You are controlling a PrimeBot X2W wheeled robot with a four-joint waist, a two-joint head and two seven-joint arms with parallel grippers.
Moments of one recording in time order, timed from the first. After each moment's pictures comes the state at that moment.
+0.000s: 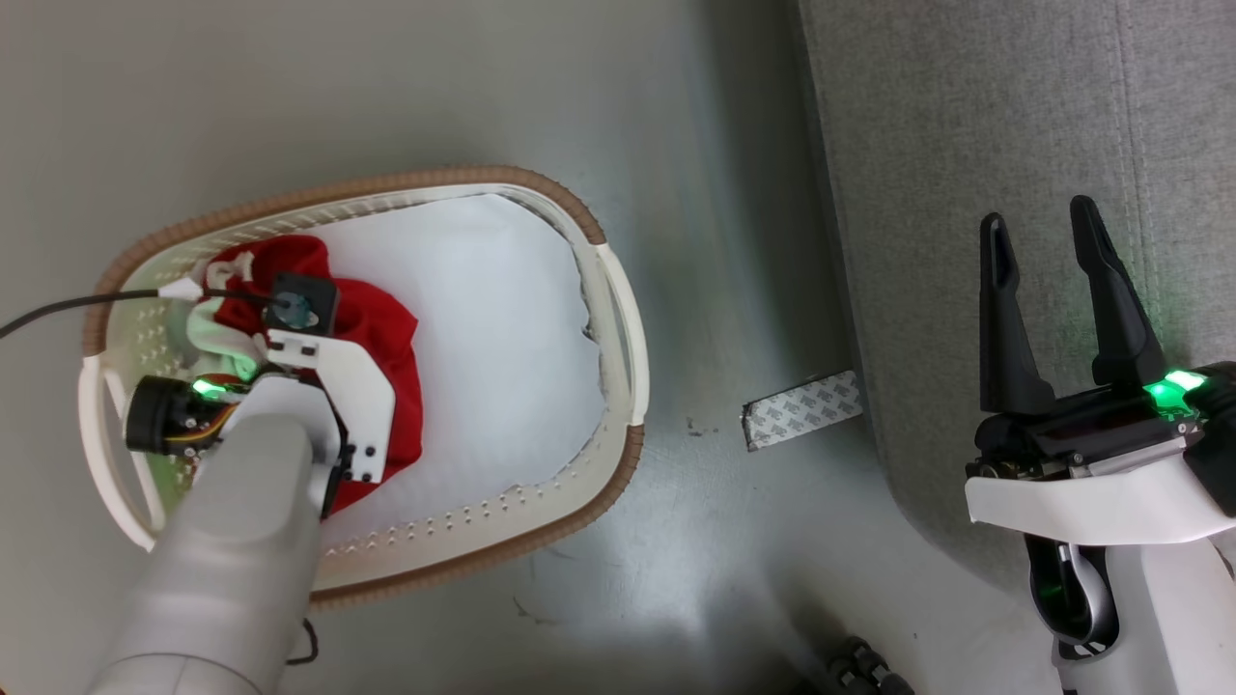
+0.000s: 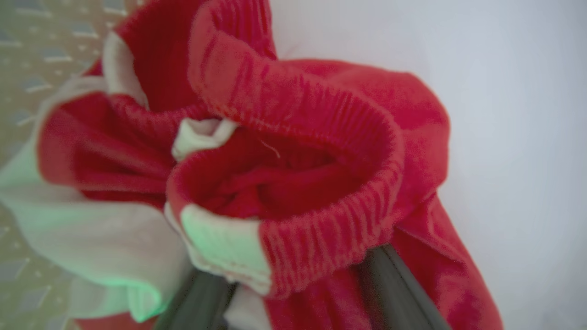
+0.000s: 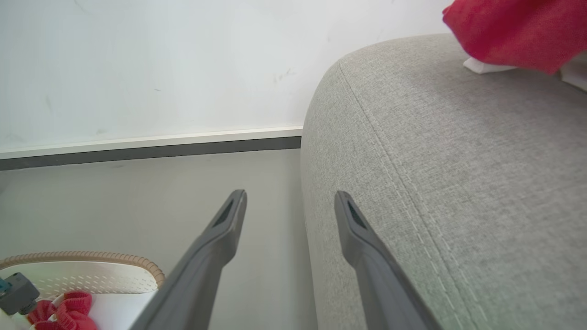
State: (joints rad) left arm -0.93 0.17 -0.25 1.16 0.01 0.01 0.16; right arm -0.40 -0.05 0.13 0.00 0.33 0.13 -0.26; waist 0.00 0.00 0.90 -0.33
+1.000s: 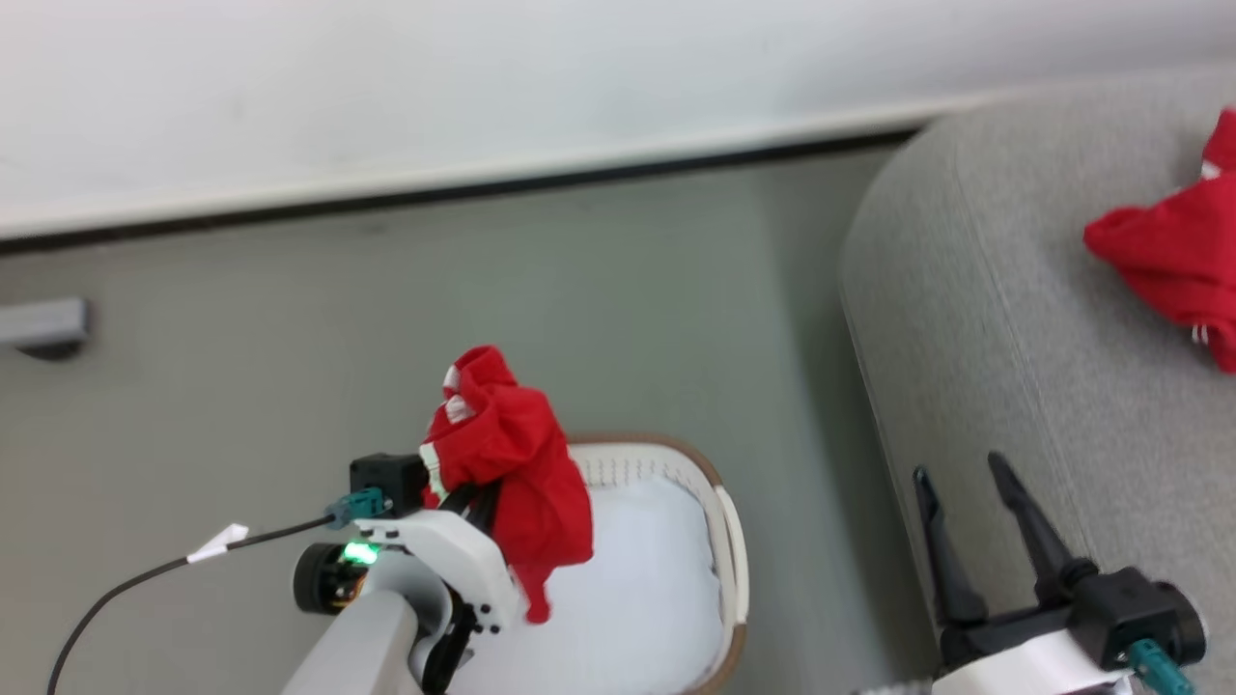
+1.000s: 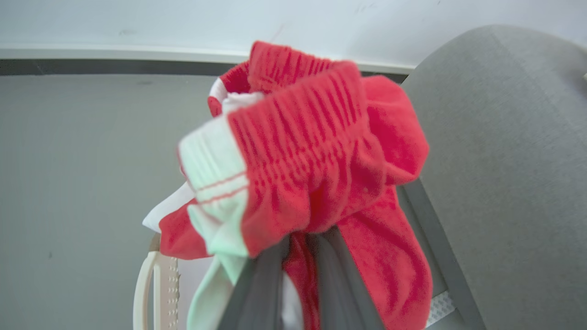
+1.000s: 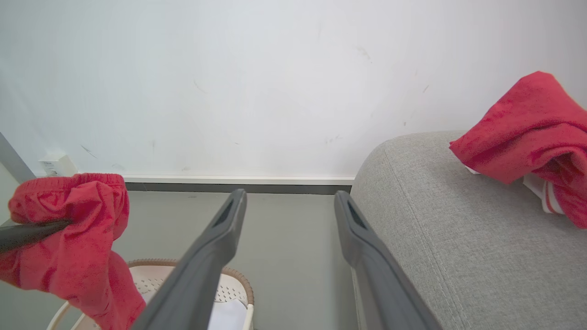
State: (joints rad) left arm -0.59 0.05 -0.33 0.98 -0.38 -0.13 -0.21; right arm -0.15 -0.05 0.13 0.20 0.19 0.13 -0.26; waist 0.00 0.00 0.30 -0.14
